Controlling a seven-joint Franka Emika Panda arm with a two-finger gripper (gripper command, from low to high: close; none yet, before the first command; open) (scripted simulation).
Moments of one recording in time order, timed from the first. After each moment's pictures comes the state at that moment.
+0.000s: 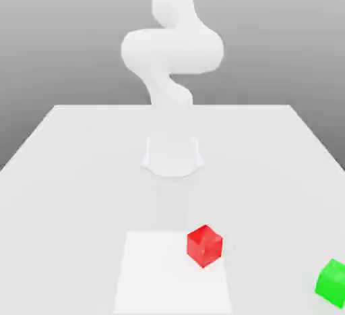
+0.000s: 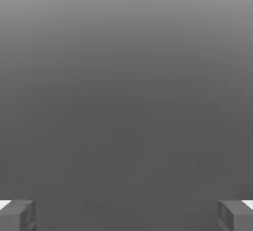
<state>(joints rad) -0.01 -0.72 0.04 -2.35 -0.05 2.35 0.79</state>
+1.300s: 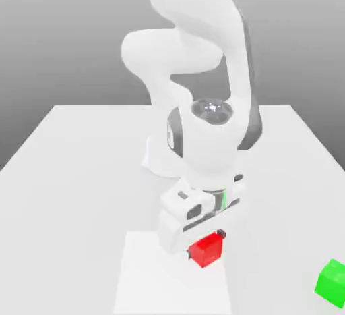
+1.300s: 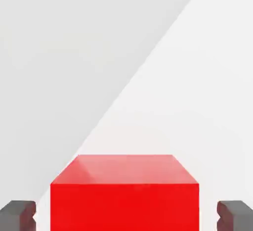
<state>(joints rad) 0.11 0.24 0.04 -2.77 -0.07 3.01 0.36</state>
